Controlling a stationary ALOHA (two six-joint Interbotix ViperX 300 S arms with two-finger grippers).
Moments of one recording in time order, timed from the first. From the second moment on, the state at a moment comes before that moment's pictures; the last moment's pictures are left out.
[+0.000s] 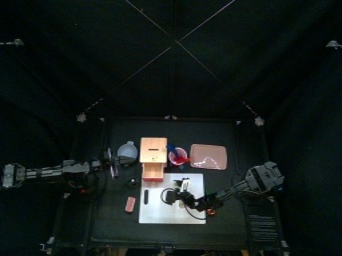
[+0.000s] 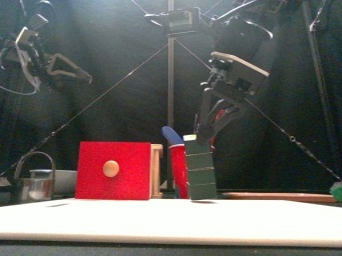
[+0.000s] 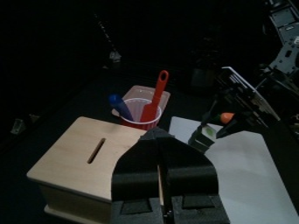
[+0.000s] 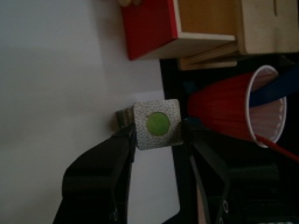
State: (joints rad) left arm 0.25 -0.90 1.27 -0.07 -0.31 0.00; right arm 0.38 0.19 0.35 -0.94 0.93 0.91
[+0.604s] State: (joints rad) left arm 0.25 -0.90 1.28 -0.09 -0.31 0.00; right arm 0.48 0.22 0.29 -0.81 0.98 0.91
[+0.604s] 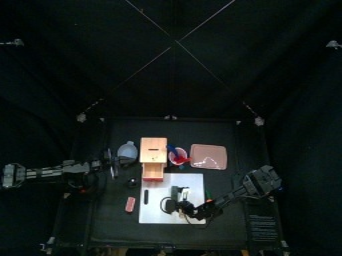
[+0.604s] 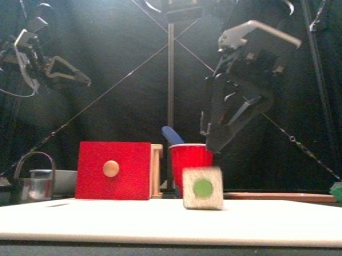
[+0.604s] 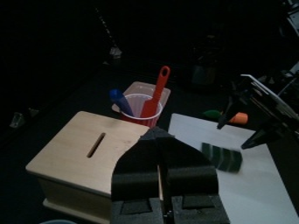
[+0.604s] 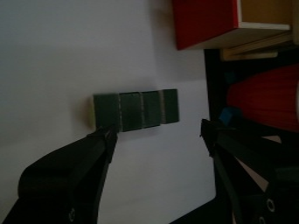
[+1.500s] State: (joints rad) left arm 0.25 -0.90 1.28 -0.12 -0.31 0.00; right arm 0.46 0.18 0.33 -0.64 0.70 1.43
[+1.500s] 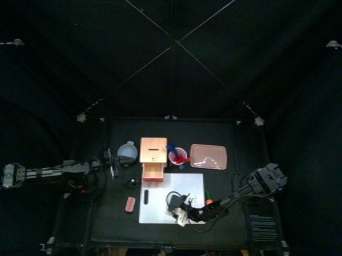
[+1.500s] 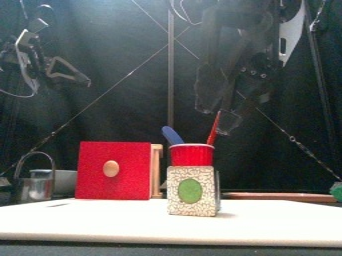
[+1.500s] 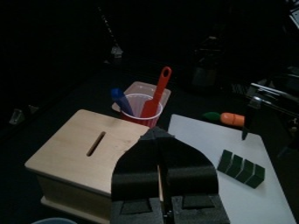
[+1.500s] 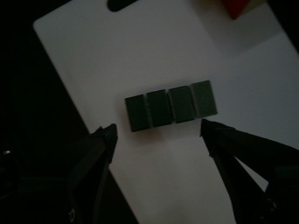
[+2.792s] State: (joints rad) left arm 0.25 -0.90 1.31 -0.12 -0.31 0.00; right arm 0.42 0.35 0.19 -0.55 0.95 1.06
